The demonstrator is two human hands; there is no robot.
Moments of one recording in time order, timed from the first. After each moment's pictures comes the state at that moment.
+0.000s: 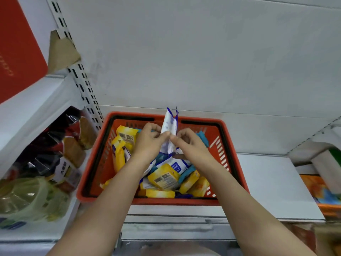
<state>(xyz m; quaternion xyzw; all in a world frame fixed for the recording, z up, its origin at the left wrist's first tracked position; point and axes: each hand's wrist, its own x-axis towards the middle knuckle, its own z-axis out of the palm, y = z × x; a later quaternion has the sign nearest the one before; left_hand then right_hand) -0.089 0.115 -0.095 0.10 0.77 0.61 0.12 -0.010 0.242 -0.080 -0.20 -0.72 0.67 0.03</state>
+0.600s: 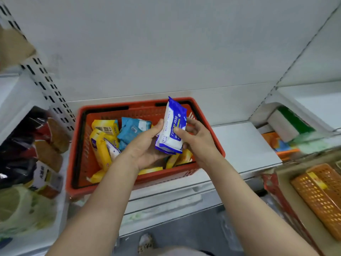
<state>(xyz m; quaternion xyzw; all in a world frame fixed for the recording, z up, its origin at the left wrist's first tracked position) -0.033 0.109 -0.081 0.06 0.46 0.69 0.55 0.073 0.231 -0.079 -0.28 -0.59 0.73 0.22</state>
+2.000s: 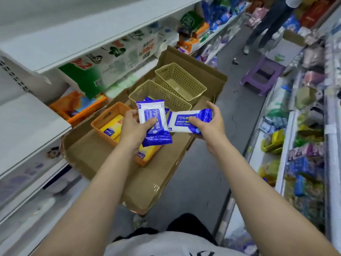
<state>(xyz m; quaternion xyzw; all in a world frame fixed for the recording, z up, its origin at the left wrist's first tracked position) 0.593 0.575 -0.150 0.28 0.61 0.55 0.51 0.801 0.605 -0.112 -0.61 -0.42 0.50 0.44</state>
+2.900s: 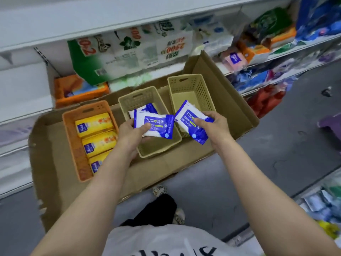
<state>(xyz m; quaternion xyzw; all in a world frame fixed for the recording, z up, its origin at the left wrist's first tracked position) 0.732 0.770 -0.185 0.02 0.69 0.61 0.39 0.901 0.935 -0.189 -0.54 -0.53 0.63 0.21</state>
